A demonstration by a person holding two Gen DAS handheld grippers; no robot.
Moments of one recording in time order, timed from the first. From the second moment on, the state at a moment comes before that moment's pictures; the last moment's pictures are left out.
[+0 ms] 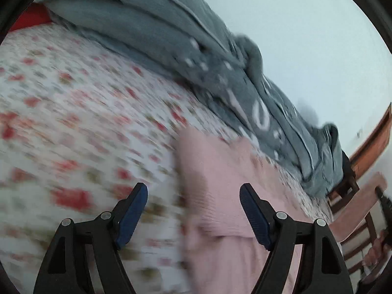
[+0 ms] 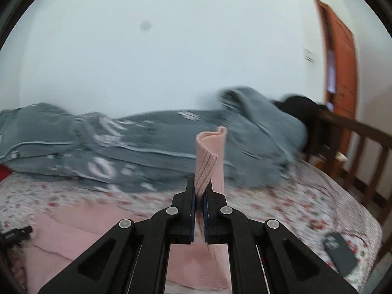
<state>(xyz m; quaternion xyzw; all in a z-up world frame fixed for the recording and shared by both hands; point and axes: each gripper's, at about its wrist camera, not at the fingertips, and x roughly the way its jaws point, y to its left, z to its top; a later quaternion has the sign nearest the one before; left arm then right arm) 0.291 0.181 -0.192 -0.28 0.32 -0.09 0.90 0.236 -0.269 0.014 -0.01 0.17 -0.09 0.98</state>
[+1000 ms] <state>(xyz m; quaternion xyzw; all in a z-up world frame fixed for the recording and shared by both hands) 0.278 0.213 -0.196 -0.18 0.33 -0.04 0.93 0.302 -0.148 -0.128 -0.05 0.32 0.03 0.95</state>
